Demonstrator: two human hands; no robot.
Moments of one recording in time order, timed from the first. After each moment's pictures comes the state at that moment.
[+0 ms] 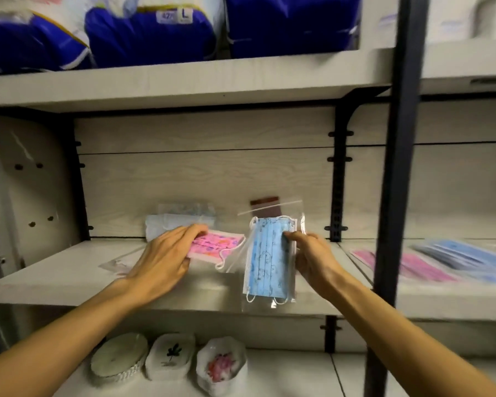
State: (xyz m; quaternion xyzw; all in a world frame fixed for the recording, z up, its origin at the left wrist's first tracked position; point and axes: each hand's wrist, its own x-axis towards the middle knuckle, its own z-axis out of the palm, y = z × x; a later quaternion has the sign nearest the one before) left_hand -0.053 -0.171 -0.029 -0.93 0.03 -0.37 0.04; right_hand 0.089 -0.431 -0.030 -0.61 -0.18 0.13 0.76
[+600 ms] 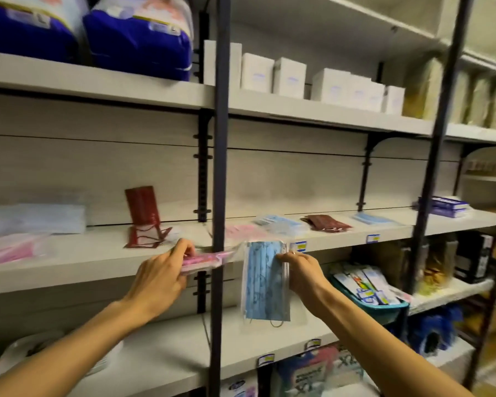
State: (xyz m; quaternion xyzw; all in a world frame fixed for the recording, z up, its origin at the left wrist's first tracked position) left_hand -0.102 -0.429 -0.072 -0.92 0.13 -0.34 -0.12; right_hand -0.060 -0.716 -0.066 -0.70 -0.03 -0.02 0.72
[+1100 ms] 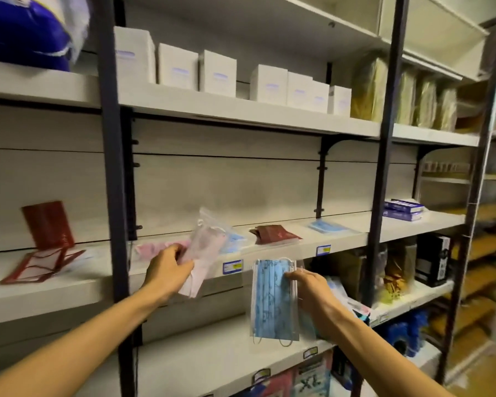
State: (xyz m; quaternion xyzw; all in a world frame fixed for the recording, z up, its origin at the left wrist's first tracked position) left_hand 0.051 -0.651 -0.050 -0.87 0.02 -0.25 -0.42; right_hand 0.032 -0.939 -0.083 -0.71 0.04 -0.05 0.70
